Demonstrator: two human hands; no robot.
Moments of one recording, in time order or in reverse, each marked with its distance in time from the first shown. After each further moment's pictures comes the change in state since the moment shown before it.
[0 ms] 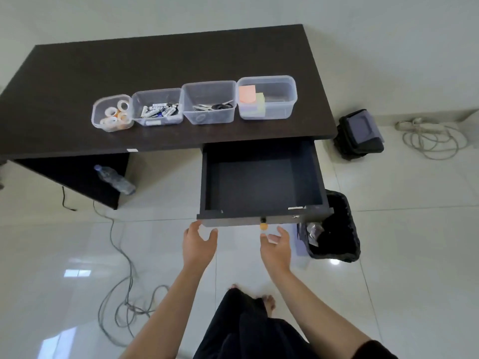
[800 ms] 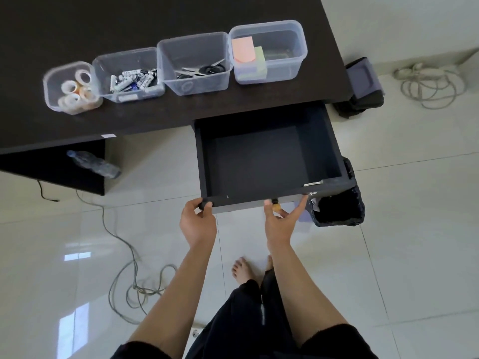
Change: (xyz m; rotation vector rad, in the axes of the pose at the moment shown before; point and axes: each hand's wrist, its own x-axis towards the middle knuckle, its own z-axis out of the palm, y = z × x) left_hand 0.050 0.011 -0.001 -0.203 0.109 -0.093; right_hand 0.038 0.000 0.056 0.343 0.271 -0.098
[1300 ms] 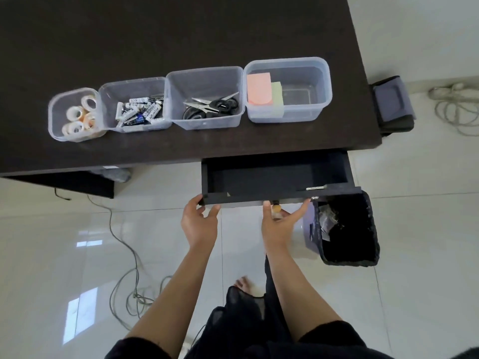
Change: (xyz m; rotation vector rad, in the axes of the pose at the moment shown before) left_hand 0.079 0.065 0.045 0.002 0.014 0.003; right_hand 0.092 -0.033 0.074 -0.068 -0.020 -0.011
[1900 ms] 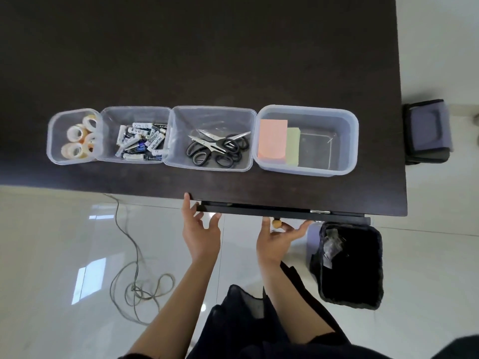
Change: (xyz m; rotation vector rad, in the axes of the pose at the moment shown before) left_hand 0.048 0.059 0.041 -0.126 0.141 -0.040; right_hand 0.064 -0.025 0.057 -0.019 -0.018 -0.038
